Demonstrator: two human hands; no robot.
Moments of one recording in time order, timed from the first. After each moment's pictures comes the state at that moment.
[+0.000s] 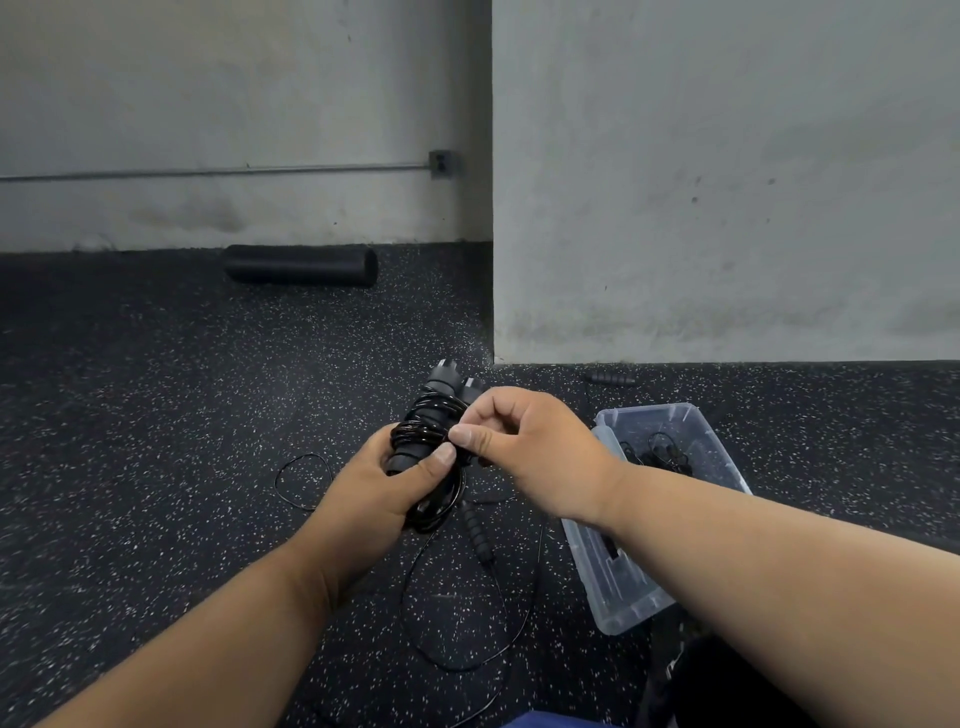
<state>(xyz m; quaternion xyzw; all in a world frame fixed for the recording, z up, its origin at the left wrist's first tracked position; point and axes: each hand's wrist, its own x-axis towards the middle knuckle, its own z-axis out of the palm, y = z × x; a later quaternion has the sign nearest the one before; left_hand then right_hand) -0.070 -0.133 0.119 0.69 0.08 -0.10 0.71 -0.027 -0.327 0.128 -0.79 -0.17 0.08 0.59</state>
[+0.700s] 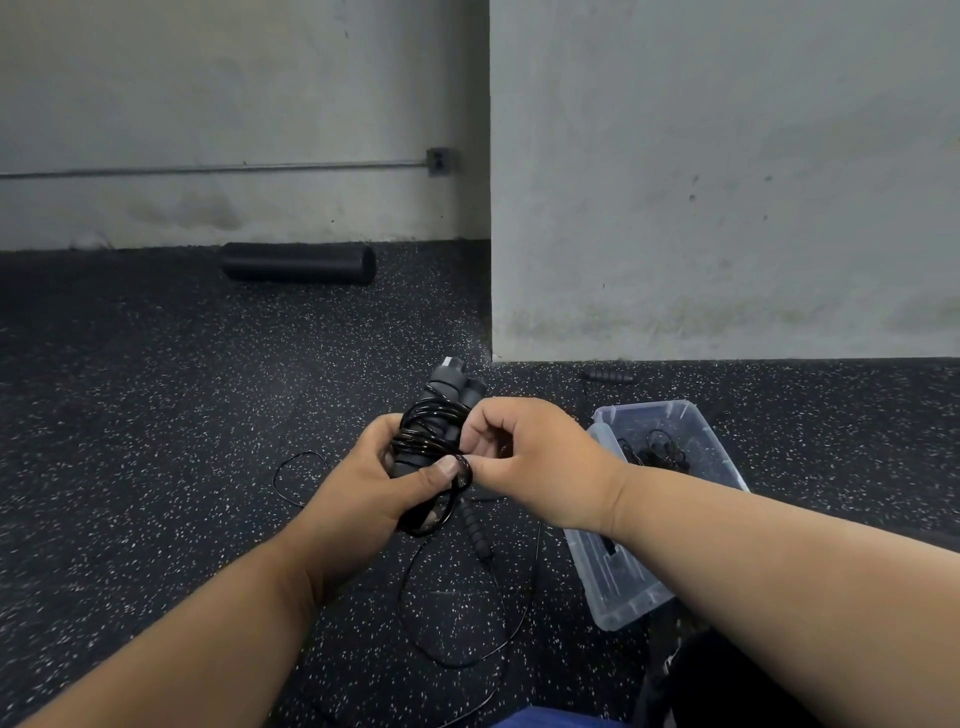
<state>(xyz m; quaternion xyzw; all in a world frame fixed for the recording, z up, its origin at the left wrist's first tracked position) -0.074 -0.130 0.127 0.70 0.04 -0.13 0.70 -0.037 -0.331 0.134 -0.83 -0.22 0.08 0.51</state>
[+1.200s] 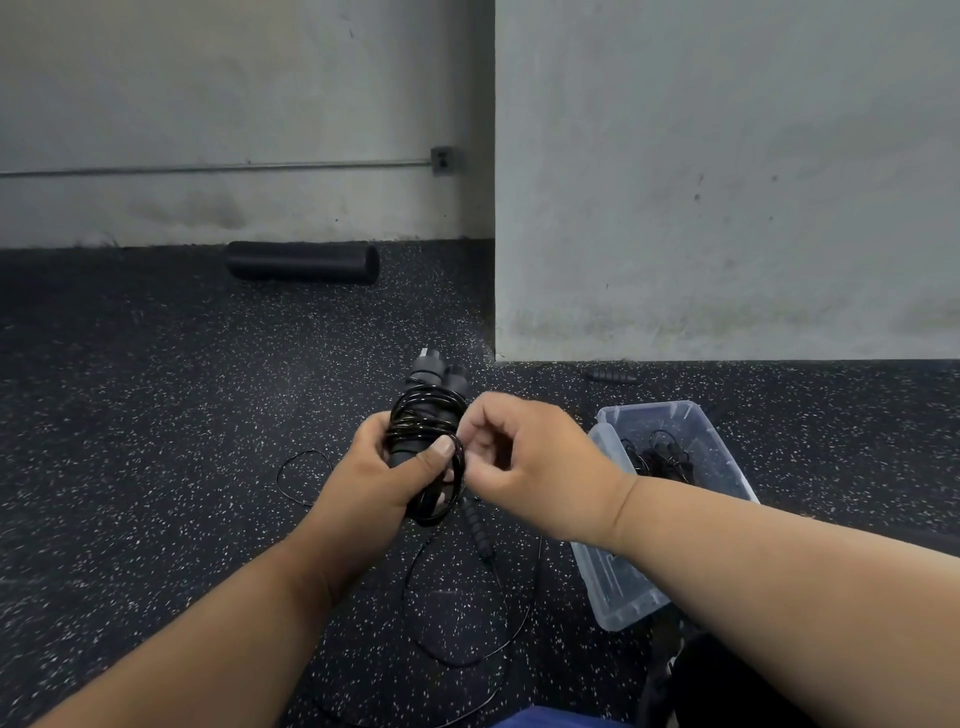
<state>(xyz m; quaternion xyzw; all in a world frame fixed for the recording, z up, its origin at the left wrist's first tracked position) -0.072 -0.133 0.121 0.68 0.07 -0.07 0.72 -0.048 -0.324 0.138 -0.85 -0.24 0.01 0.47</state>
